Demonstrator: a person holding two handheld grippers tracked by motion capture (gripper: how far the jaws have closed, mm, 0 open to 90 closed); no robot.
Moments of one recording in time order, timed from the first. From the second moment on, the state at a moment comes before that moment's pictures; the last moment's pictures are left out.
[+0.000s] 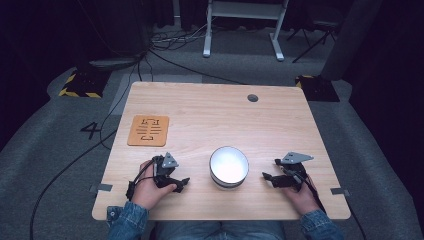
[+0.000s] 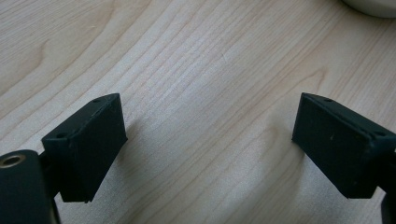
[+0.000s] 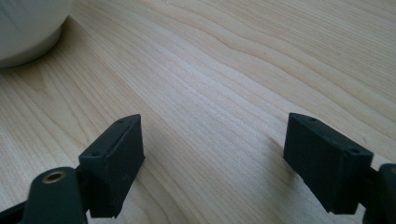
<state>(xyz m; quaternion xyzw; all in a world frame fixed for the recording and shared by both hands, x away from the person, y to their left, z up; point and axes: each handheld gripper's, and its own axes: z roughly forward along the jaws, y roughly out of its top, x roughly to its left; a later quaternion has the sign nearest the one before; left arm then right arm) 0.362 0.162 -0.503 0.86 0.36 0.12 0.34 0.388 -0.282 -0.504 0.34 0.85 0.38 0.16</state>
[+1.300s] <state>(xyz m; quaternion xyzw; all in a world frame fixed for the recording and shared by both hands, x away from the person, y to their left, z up) 0.360 0.163 -0.443 0.85 0.36 0.11 0.36 0.388 -0.283 -0.504 0.34 0.85 0.37 0.16</state>
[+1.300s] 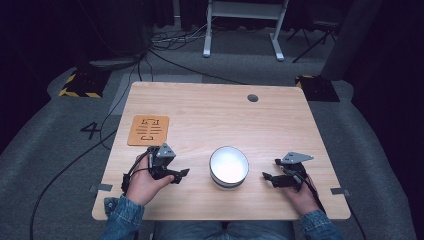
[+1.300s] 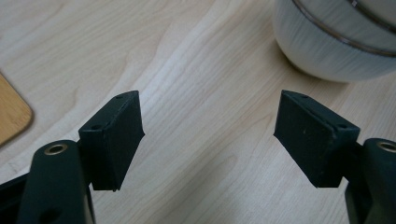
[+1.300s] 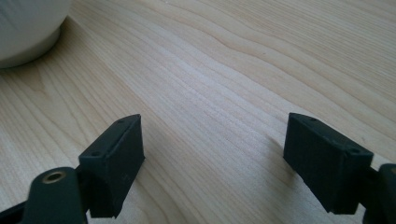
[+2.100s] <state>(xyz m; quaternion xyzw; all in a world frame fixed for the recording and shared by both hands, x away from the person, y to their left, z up) 0.373 0.129 -0.376 0.84 0.33 0.11 0.41 0.388 -0.283 -0.504 0.35 0.84 0.37 0.17</state>
